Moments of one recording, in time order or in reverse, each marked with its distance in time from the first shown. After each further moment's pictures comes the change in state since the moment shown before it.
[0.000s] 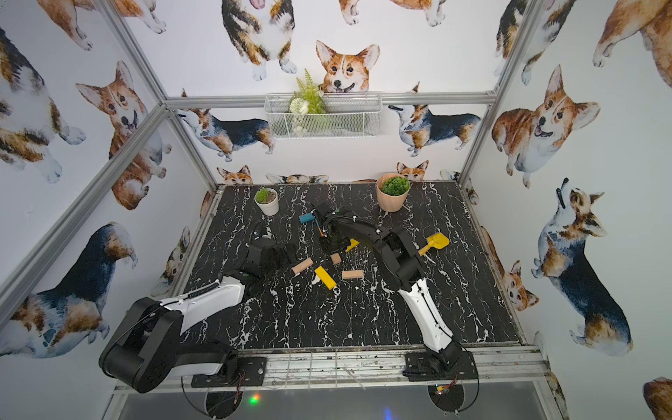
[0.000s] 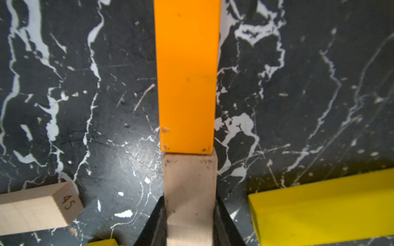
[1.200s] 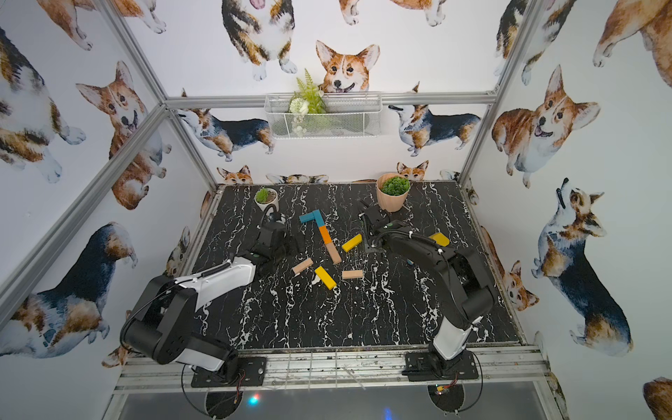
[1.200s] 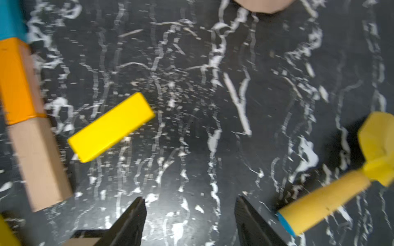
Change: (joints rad) left arm -0.043 0.211 0.303 -0.125 0.095 0.145; right arm -0.193 -0.688 -0.831 0.407 0.328 0.081
